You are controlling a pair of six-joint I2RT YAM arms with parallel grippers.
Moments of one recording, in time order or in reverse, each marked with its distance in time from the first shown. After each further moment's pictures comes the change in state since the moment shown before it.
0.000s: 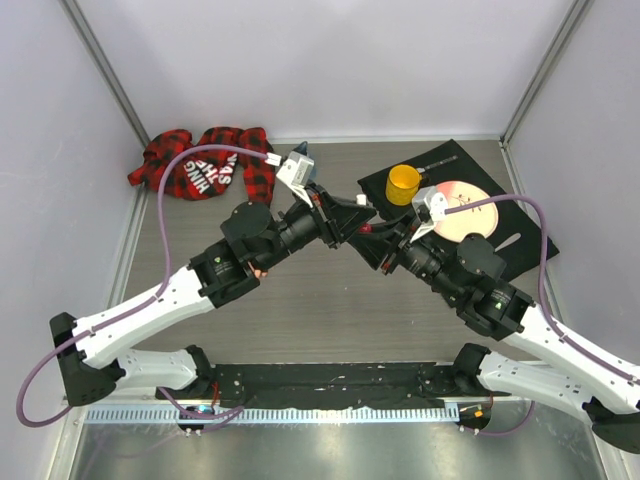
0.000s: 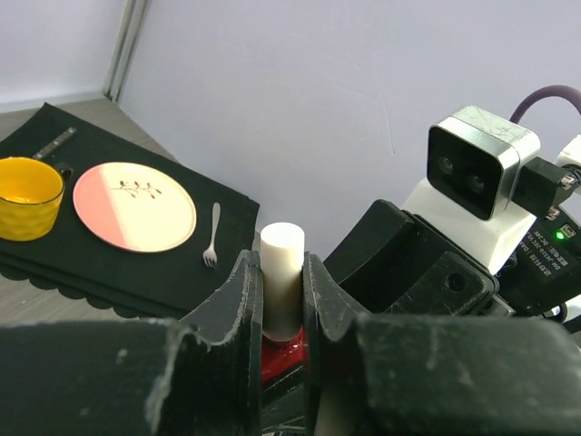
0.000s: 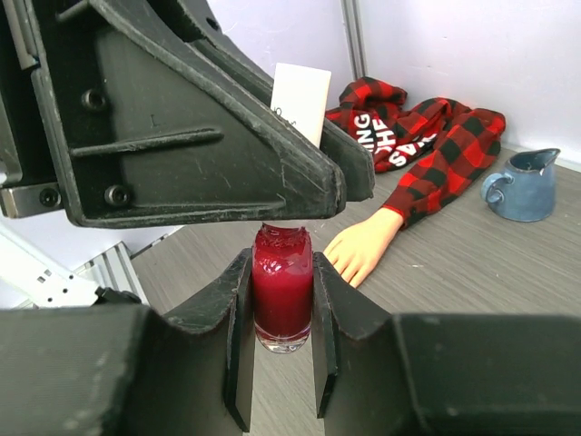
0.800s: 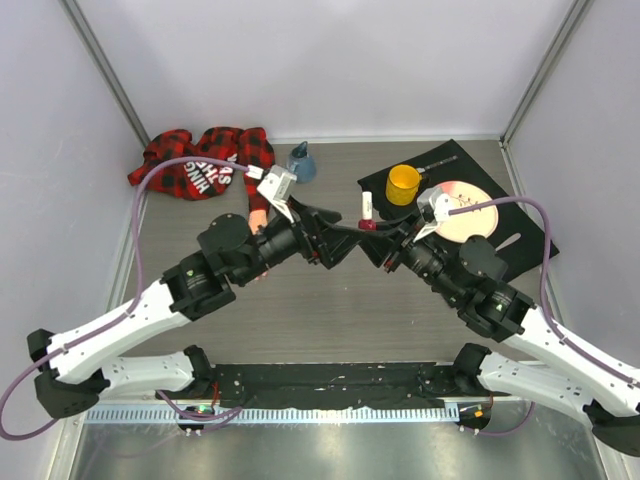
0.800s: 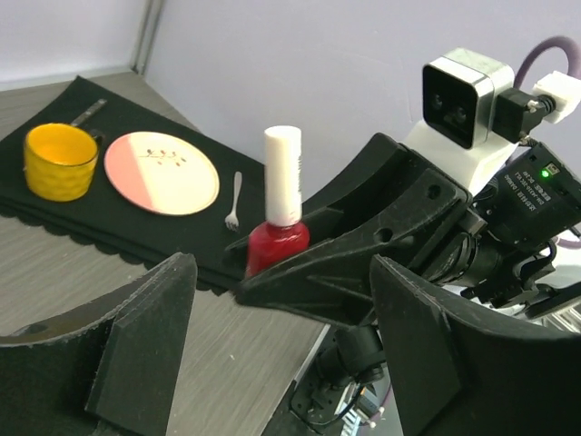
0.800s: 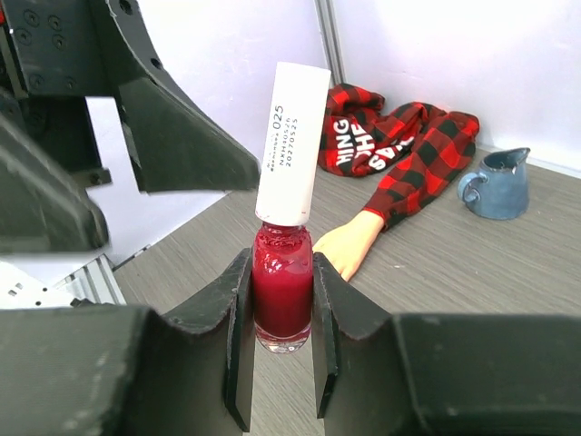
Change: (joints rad) left arm -0.021 -0.125 -0.049 -0.128 -0.036 0.044; right arm -0.006 -0.016 -0.026 0.014 0.044 -0.004
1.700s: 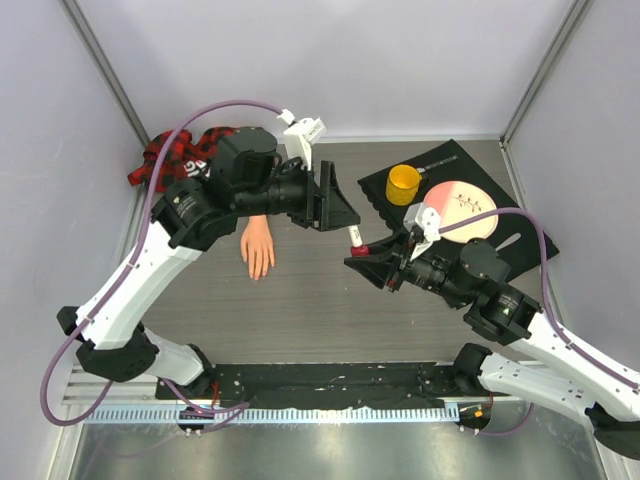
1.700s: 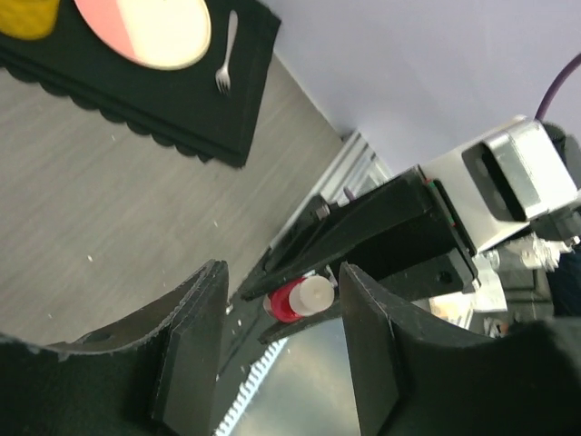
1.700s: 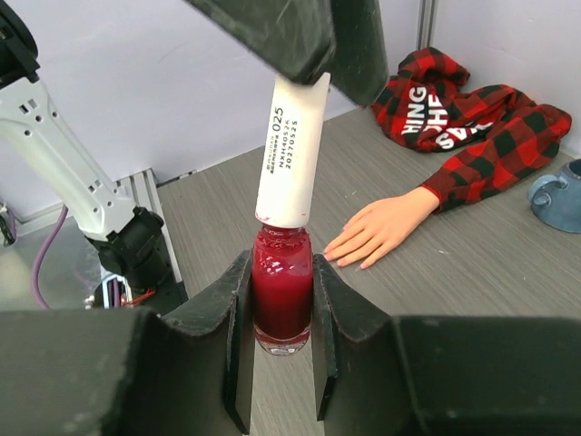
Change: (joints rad) left arm 0.192 0.369 0.783 -0.875 0.357 -0.046; right arm 0.000 -0.040 0.000 -0.100 -0.261 -0.098
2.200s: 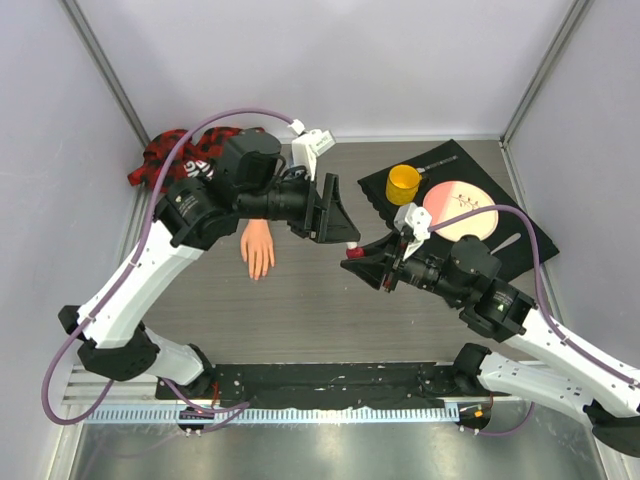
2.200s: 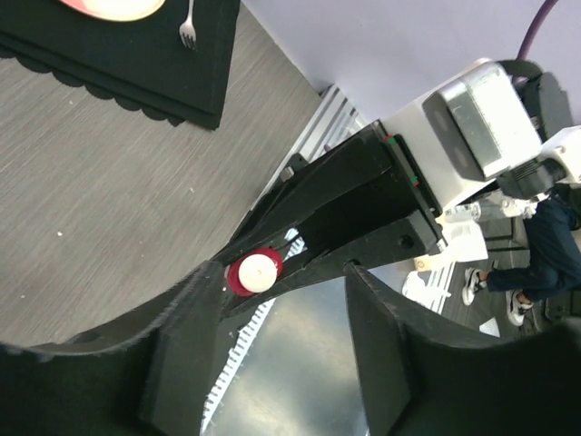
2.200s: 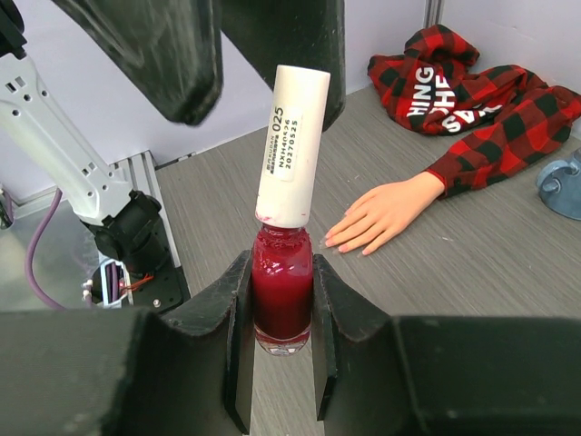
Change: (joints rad) left arm 0.005 0.009 0.000 -0.064 0.132 0.020; right arm 0.000 0.031 0.006 -0.027 -0.022 -0.014
